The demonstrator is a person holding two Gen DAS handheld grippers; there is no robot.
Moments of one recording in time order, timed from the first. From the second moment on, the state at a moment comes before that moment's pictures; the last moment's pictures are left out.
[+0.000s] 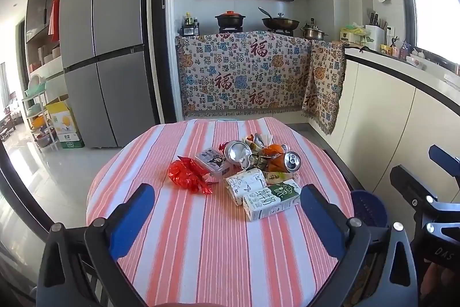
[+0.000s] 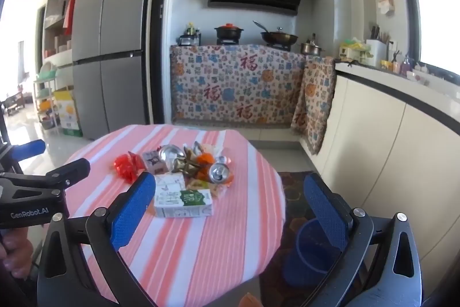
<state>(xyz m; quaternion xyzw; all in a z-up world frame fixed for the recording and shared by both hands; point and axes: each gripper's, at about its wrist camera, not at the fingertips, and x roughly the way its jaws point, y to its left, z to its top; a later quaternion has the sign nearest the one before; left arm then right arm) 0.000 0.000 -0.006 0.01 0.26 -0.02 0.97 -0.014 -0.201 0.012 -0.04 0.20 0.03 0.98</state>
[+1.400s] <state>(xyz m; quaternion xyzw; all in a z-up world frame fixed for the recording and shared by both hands) -0.002 -0.007 -0.009 0.02 0.27 -0.02 0.96 -0.015 -0.205 0.010 -0.04 0.21 0.03 0.98</state>
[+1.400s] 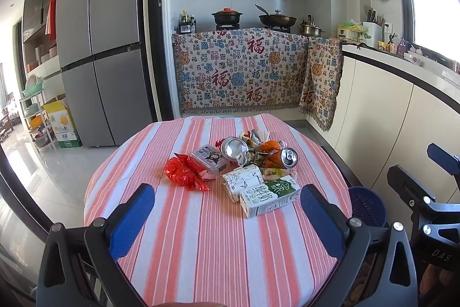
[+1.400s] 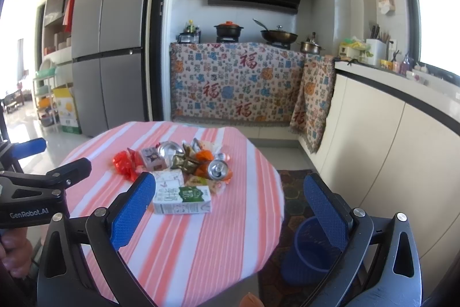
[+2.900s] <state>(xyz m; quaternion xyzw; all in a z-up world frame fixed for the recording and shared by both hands) 0.000 -0.005 -0.009 0.03 0.27 -0.02 0.96 -0.015 -0.203 0.010 -0.04 0.21 0.03 0.98</state>
